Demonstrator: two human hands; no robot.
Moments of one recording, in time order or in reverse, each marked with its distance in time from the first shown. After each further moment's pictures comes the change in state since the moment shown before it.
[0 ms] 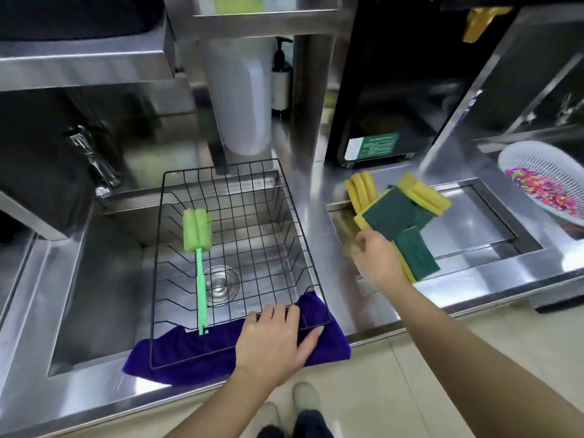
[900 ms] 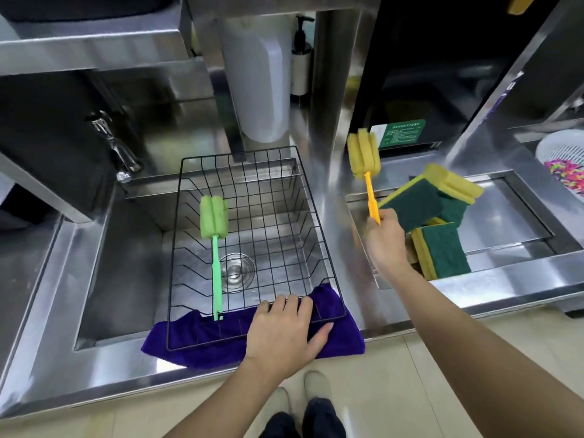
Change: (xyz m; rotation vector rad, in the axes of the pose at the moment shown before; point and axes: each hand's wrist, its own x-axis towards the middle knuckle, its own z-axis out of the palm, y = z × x) left_hand -0.003 -0.002 0.003 -0.002 0.040 0.011; right_hand 0.013 -0.021 0.011 0.460 0.075 0.136
